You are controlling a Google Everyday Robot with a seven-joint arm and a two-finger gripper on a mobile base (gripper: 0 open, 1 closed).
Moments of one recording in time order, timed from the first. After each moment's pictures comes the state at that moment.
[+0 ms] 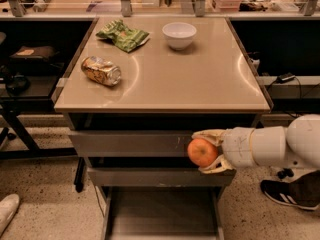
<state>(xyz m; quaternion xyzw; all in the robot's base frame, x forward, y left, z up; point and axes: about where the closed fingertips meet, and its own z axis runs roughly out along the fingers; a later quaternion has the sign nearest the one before) 0.467 -0.127 0.736 -0.76 0.48 0.02 0.44</state>
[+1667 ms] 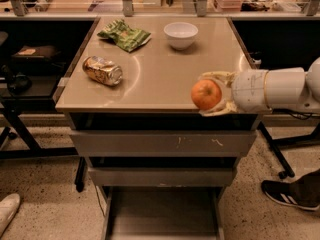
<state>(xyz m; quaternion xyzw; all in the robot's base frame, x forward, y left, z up) 0.556 -0.134 0.861 -0.70 0.48 0.01 0.52</state>
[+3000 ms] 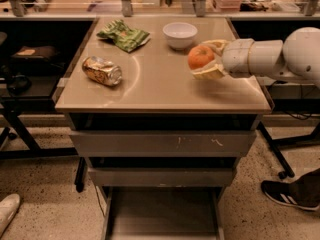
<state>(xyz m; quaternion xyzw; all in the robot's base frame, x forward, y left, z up) 0.681 -0.135 0.885 -0.55 0.61 0.09 0.57</state>
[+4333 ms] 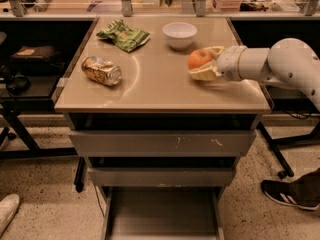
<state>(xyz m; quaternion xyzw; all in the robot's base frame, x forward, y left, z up) 0.720 -0.146 0.850 -0.46 0.68 0.11 0.56</state>
